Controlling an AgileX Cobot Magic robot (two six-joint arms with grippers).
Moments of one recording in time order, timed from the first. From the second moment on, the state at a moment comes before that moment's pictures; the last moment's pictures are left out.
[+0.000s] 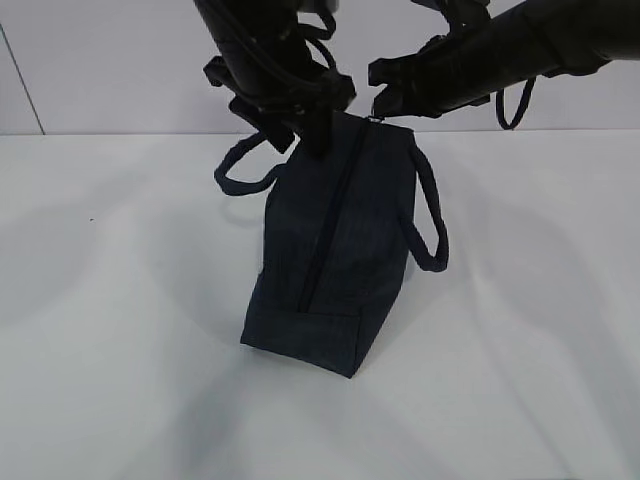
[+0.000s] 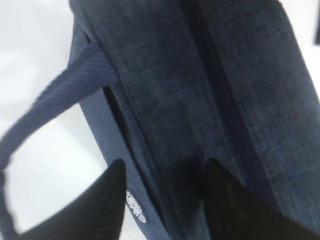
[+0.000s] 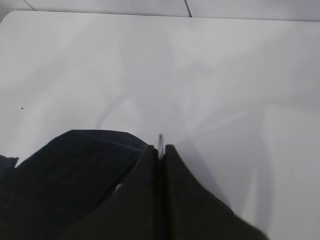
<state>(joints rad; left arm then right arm) -0.58 2.17 -2.13 -0.16 1.24 0.02 0.22 2.02 -1.63 0.82 0.53 -0.60</state>
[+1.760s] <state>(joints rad) -0.58 1.93 -2.13 -0.17 1.27 0.05 0.19 2.02 -1.63 0.91 0.47 -0.61</state>
